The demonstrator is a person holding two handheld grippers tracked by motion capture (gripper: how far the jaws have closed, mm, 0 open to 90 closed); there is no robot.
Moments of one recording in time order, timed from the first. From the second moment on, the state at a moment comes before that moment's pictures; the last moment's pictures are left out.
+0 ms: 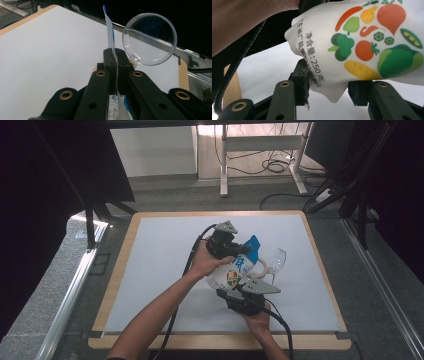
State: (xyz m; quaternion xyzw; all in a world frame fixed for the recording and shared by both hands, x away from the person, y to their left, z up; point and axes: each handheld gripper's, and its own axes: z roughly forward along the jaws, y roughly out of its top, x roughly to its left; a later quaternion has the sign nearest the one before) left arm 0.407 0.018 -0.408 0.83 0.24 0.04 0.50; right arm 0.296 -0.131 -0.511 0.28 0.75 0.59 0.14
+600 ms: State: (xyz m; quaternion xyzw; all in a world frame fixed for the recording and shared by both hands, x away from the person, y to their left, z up) left arm 0.412 0.017 -0.408 0.84 0.23 0.03 0.49; right arm 0.292 -0.128 -0.509 0.29 0.73 0.60 0.13
